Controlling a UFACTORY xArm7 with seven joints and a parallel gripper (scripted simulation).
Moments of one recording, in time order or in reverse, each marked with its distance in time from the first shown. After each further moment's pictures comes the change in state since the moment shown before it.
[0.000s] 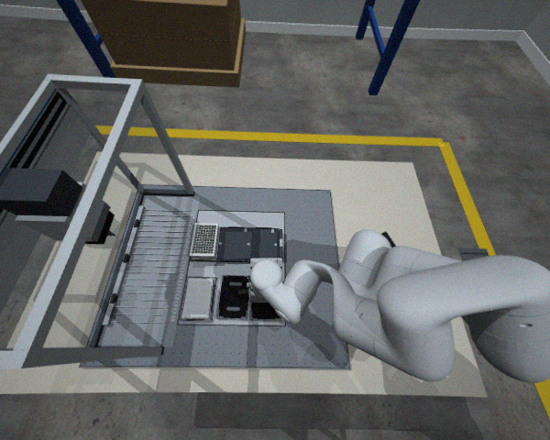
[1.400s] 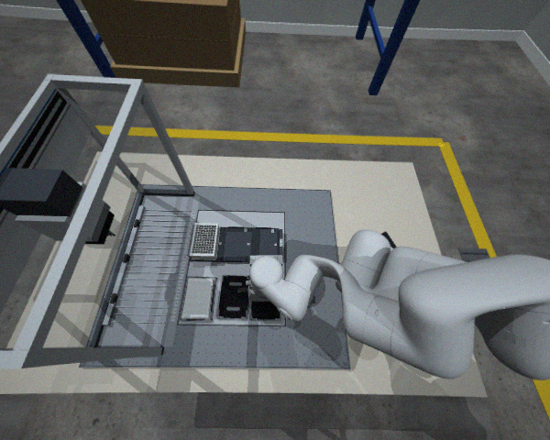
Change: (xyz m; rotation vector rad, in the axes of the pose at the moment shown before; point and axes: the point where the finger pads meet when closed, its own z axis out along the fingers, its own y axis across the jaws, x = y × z) arm 0.000 0.000 -0.024 0.000 0.000 0.000
